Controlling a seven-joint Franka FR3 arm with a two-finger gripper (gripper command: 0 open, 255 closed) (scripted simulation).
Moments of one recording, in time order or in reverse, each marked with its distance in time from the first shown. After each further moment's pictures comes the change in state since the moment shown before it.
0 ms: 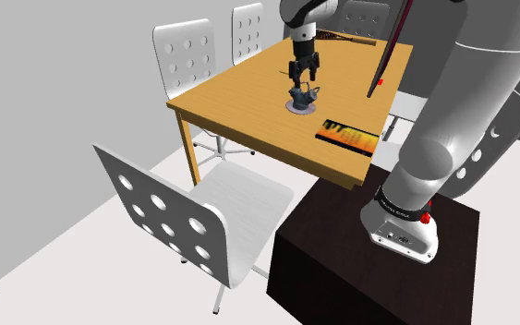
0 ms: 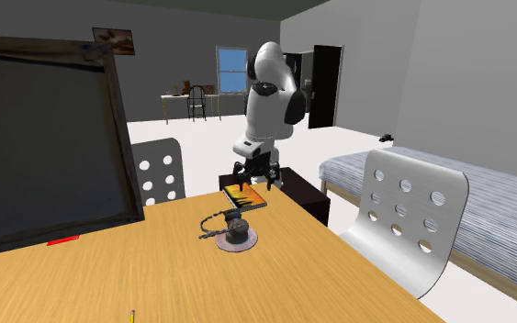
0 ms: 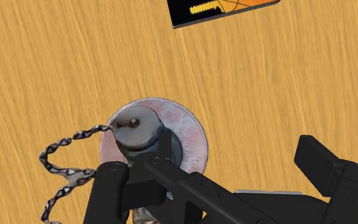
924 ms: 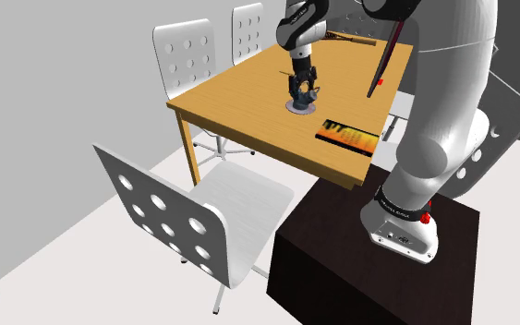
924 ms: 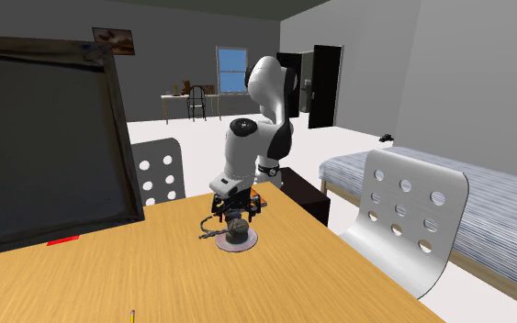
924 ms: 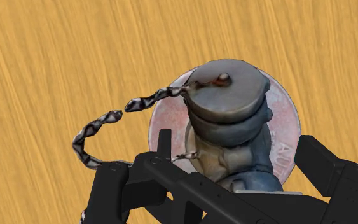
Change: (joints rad) arm -0.070 0.309 -0.031 0.197 0.024 0.089 -0.054
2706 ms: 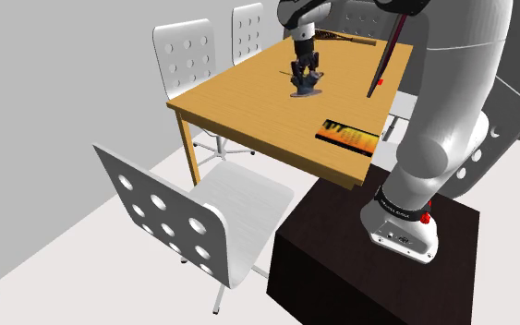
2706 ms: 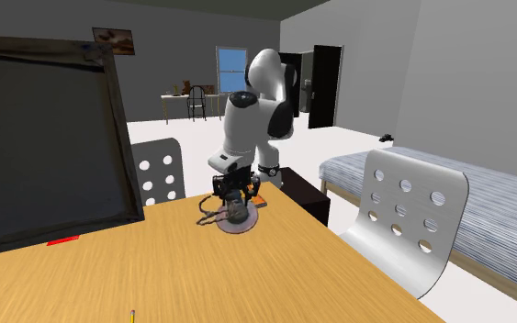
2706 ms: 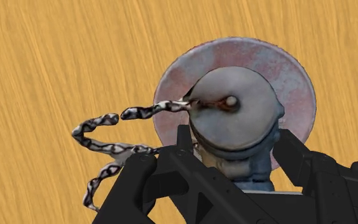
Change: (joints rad) arm 0.008 -0.076 -0.007 0.068 -0.014 -0.142 -0.007
